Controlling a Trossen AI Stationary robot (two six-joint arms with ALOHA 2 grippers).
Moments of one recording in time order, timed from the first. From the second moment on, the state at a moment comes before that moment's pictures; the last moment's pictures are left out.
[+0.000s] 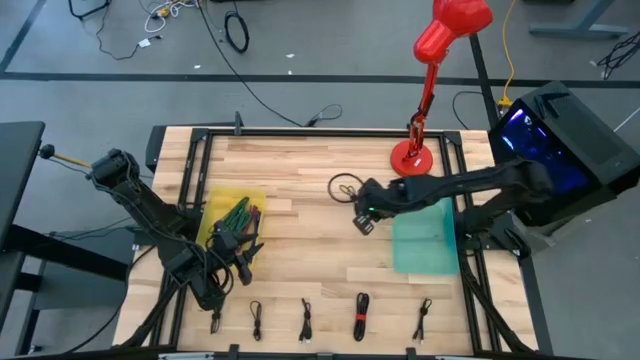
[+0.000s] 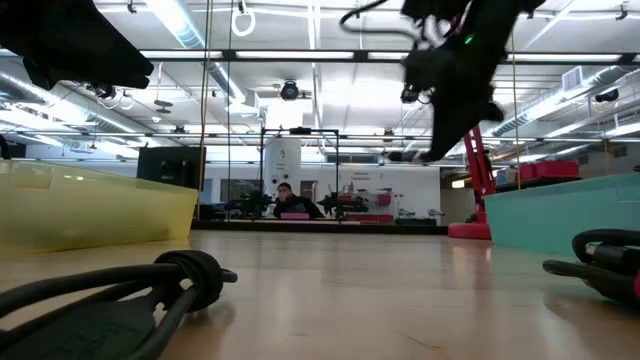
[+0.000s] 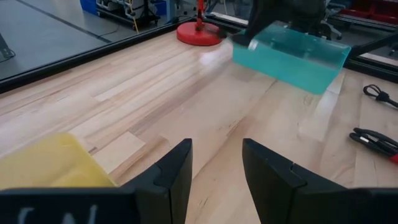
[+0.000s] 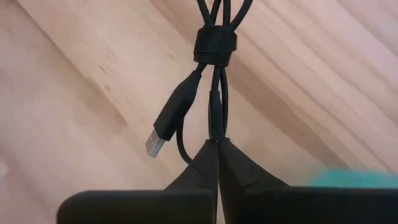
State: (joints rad) left arm -0.88 1.32 0.72 -0.59 -1.21 -1.31; right arm 0.04 1.49 1.08 -0.79 0.21 0.76
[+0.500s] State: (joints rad) left arm -0.88 1.31 0.72 -0.59 -1.21 -1.31; right arm 0.37 1.24 1.08 -1.31 0.24 1.25
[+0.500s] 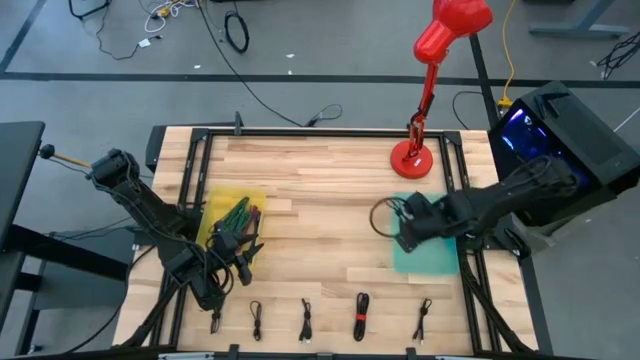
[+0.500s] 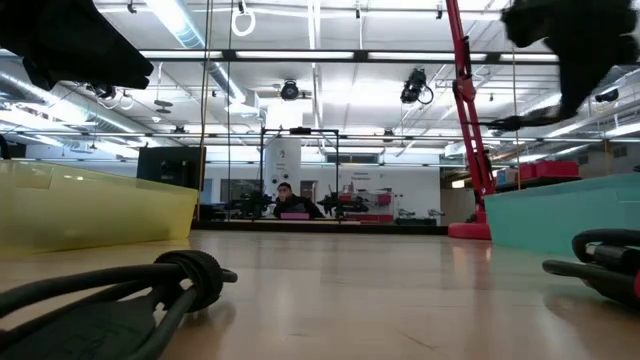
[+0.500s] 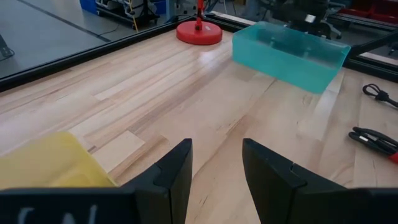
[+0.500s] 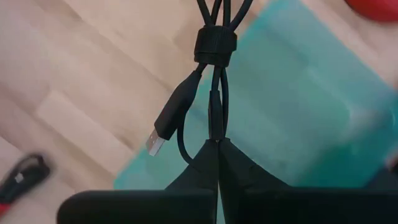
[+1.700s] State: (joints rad) left arm -0.88 1.31 0.72 -0.57 -1.17 -1.32; right arm 0.86 1.26 0.98 -1.45 0.20 1.93
